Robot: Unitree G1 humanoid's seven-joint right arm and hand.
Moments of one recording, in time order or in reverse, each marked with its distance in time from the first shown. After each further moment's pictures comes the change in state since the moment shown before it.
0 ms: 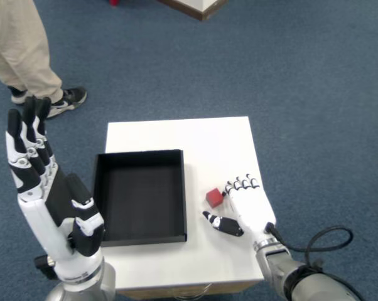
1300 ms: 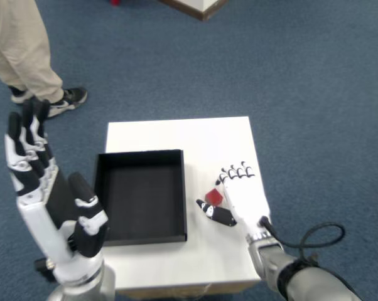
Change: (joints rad) arm -0.038 0.005 -0.088 -0.061 -0.075 0.053 -0.092
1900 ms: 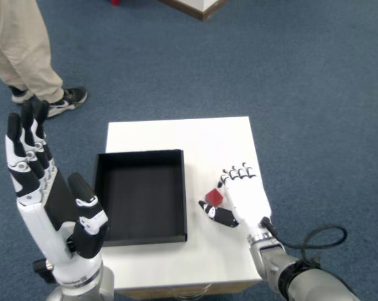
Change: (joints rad) arm 0.013 0.000 -0.037 0.018 -0.039 0.000 0.002
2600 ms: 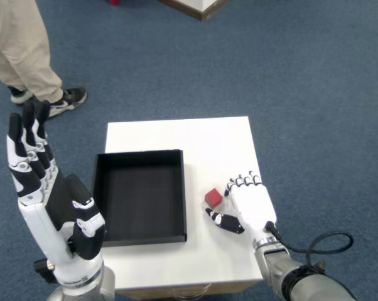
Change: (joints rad) arm 0.034 0.001 -0.031 0.037 -0.022 -0.004 0.072
